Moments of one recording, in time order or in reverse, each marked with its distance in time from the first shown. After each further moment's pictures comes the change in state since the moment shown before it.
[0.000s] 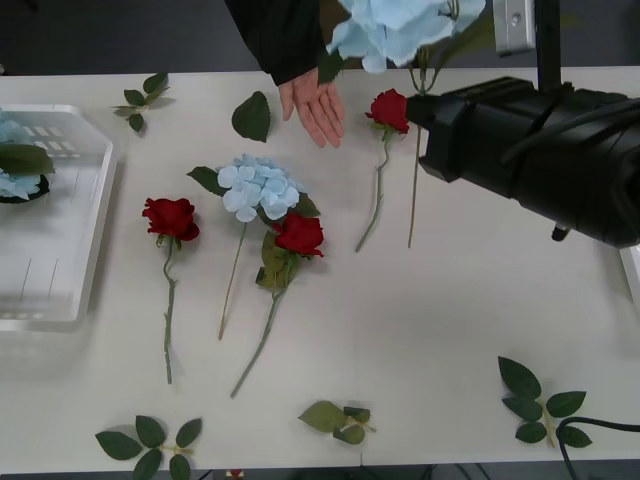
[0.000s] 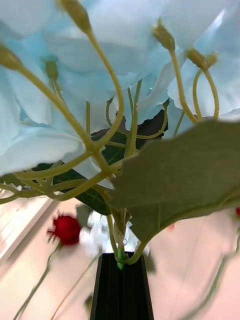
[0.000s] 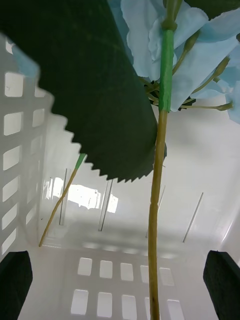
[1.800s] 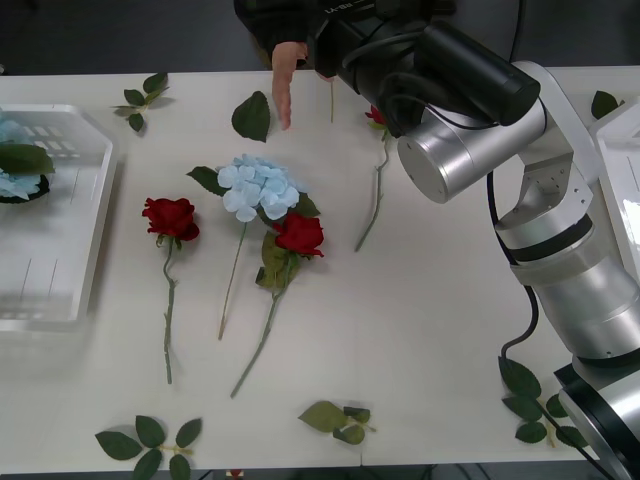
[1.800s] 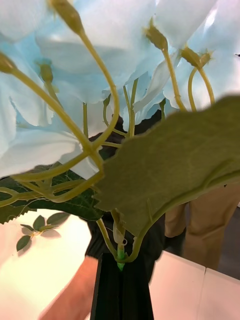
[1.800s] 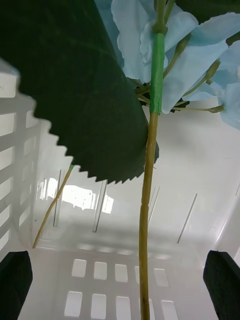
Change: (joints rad) right arm -0.384 0.130 0.313 0.729 0.495 -0.590 -0.048; left arm 0.000 0.000 0.001 0.002 0.019 0.000 -0.001
